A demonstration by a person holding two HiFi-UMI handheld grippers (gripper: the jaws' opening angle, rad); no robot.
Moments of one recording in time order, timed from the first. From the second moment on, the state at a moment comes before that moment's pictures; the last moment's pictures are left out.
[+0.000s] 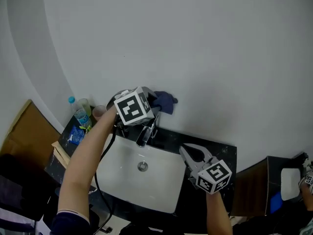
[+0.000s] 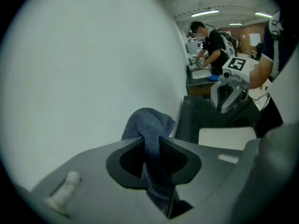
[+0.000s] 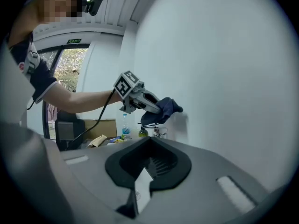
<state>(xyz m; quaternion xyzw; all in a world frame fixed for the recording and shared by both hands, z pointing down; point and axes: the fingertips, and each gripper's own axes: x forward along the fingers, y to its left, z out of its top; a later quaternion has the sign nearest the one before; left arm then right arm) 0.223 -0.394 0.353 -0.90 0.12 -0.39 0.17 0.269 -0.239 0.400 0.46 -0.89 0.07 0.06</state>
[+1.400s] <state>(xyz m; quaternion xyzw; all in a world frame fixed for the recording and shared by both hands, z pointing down) 0.205 -0.407 0.406 -0.87 -0.09 -0.44 0.20 0.236 -0.361 0.378 0.49 -0.86 0.04 0.11</state>
